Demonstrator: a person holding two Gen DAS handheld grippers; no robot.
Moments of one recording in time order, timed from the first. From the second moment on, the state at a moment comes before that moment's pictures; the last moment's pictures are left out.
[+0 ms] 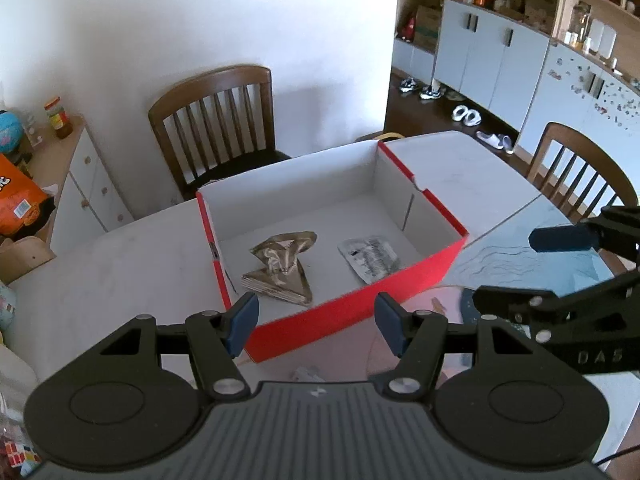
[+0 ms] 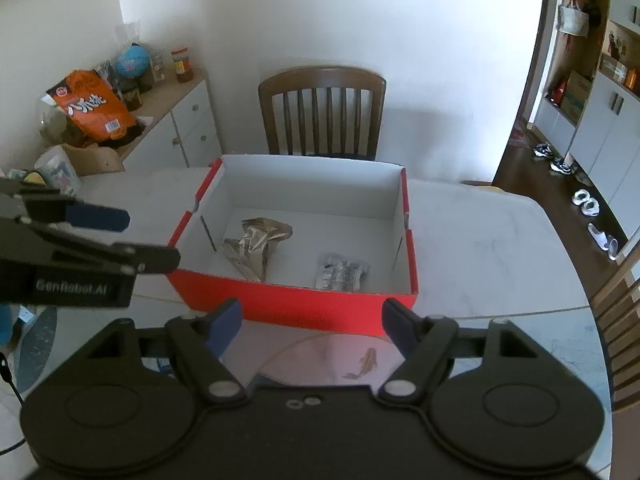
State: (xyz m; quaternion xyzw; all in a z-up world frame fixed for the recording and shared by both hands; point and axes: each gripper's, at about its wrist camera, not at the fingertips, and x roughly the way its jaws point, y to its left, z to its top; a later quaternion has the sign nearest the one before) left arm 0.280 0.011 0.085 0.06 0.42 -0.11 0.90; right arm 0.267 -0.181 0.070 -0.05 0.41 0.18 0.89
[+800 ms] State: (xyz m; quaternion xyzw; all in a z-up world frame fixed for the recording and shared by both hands) left arm 0.206 0.014 0.046 0.04 0.41 -0.13 0.90; right arm 0.198 -0.209 0.050 -0.04 0.37 0.16 0.91
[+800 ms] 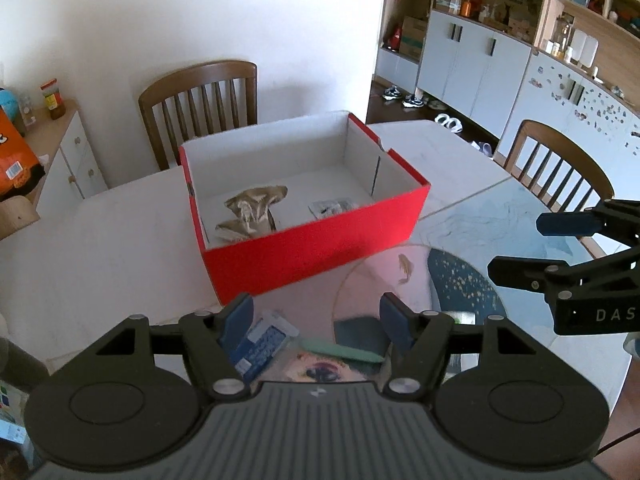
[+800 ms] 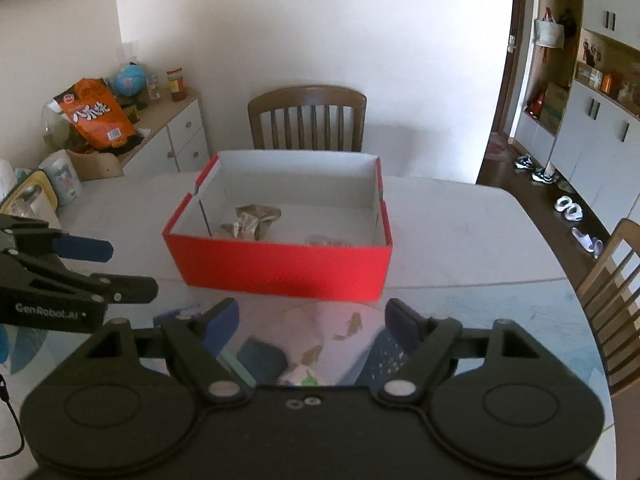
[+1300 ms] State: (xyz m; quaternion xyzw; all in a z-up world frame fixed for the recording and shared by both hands) left arm 0.166 0.010 -0.002 0.06 0.40 -0.17 0.90; right arm 0.152 -0.211 0.007 -0.05 0.38 0.18 0.91
